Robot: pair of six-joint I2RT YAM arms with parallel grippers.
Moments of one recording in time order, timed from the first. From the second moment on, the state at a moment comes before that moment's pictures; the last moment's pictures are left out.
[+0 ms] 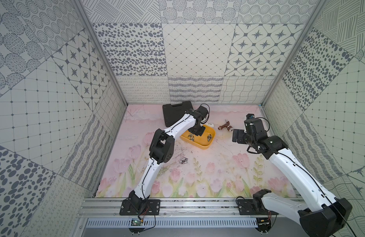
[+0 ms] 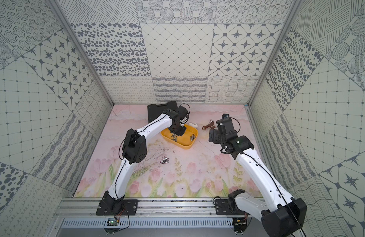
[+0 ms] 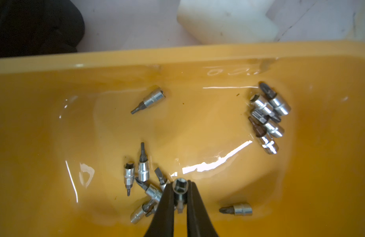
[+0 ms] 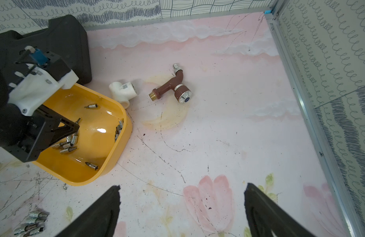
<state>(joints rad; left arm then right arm) -0.61 2.42 2.22 -1.11 -0.02 -0.07 0.38 1.10 1.08 -0.78 0.31 0.35</state>
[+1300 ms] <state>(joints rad) -0.61 2.27 2.14 -1.12 -0.02 -0.06 0.38 1.10 1.08 -0.78 0.31 0.35</state>
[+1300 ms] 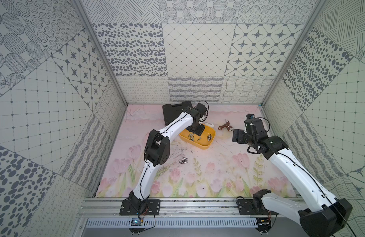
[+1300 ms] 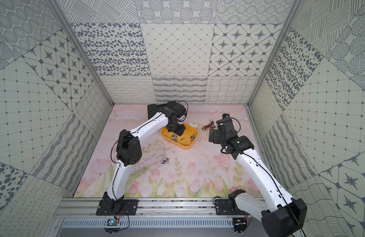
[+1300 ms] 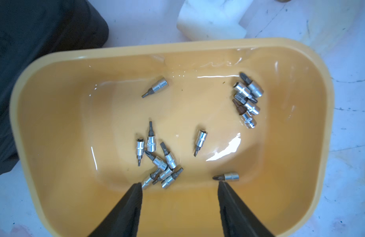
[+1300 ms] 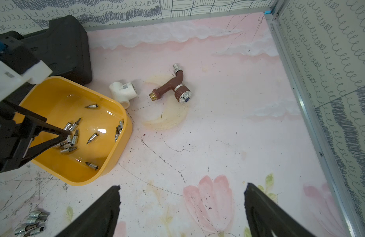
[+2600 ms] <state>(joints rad) -0.57 1.55 1.27 -0.91 -0.05 -0.18 0.38 1.10 1.08 -0.78 0.22 0.30</state>
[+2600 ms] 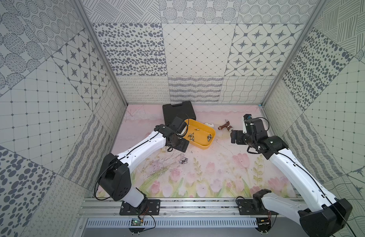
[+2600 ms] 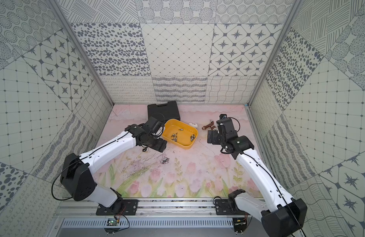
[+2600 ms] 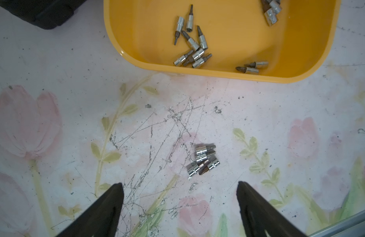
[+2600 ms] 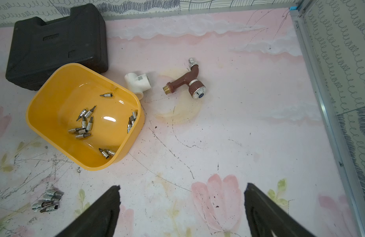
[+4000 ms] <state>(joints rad) -0.80 1.76 1.22 -0.95 -0.01 -0.24 0.38 1.13 1.08 -0.78 0.21 0.29</state>
